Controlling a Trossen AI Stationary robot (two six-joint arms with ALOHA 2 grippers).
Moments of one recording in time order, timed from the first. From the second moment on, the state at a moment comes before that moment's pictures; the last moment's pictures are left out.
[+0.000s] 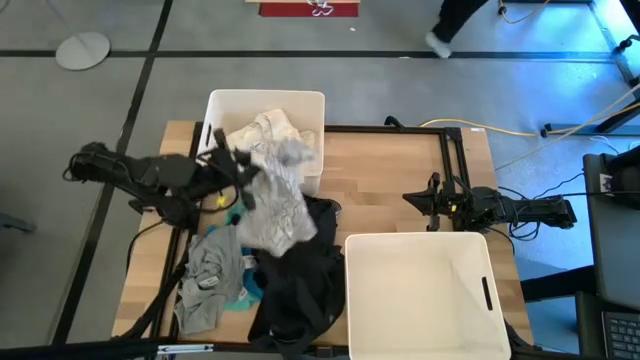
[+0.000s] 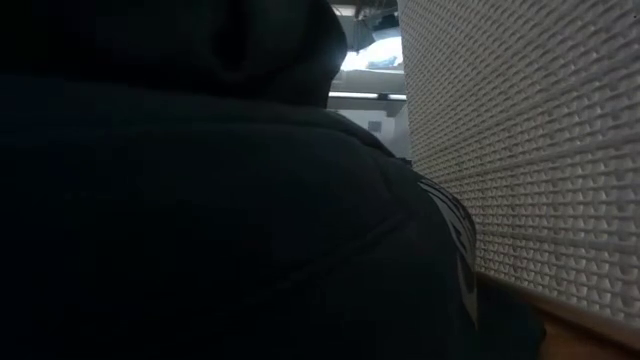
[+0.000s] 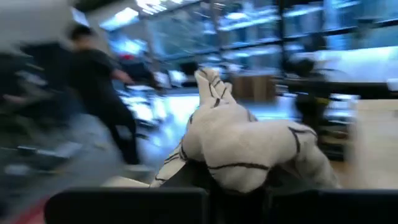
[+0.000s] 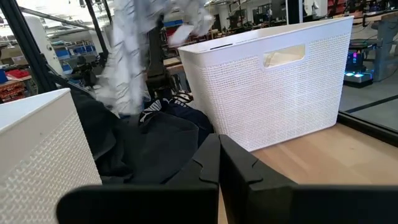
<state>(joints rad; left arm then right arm) -0.29 1.00 1.14 -0.15 -0.88 0.21 0.07 0.00 0.04 -0.02 0.25 0.21</state>
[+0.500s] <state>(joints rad) 0.07 1.00 1.14 0.20 -0.91 0.62 0.07 0.00 0.04 -0.03 0.25 0.20</state>
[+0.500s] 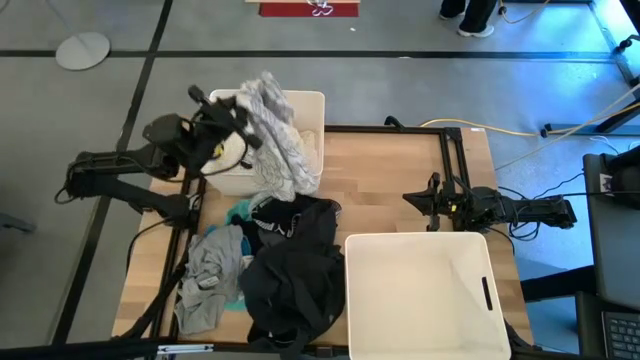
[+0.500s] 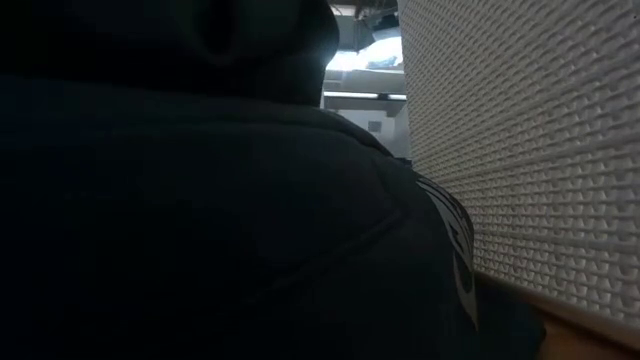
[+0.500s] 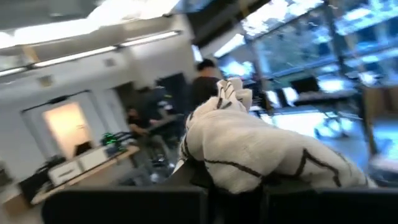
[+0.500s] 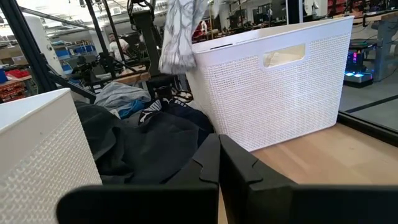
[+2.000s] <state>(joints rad) 0.53 1.24 1.14 -0.65 -0.56 -0.08 0.07 0.00 0.04 -0.03 0.25 0.21</state>
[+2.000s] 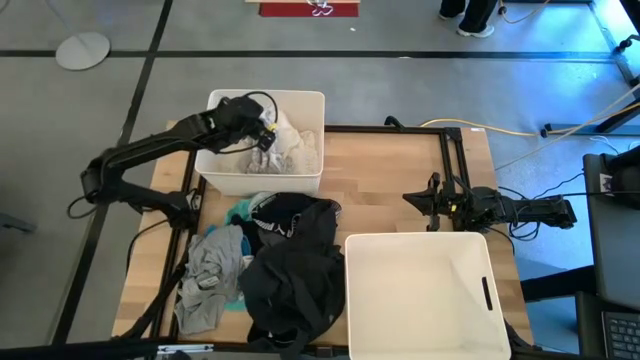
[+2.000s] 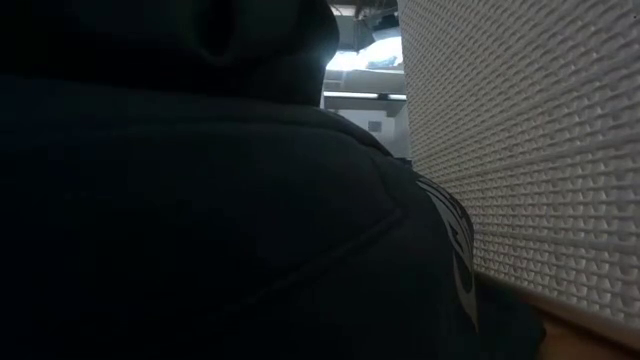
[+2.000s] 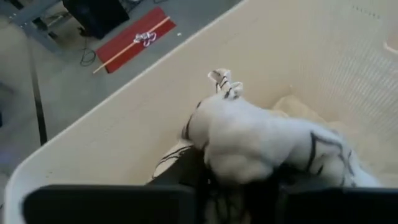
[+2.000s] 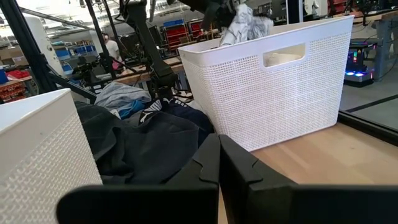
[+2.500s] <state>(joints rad) 0.46 1.18 1.14 -0.80 -0.54 -0.15 0.07 0.00 0.04 -0.03 0.24 0.21</state>
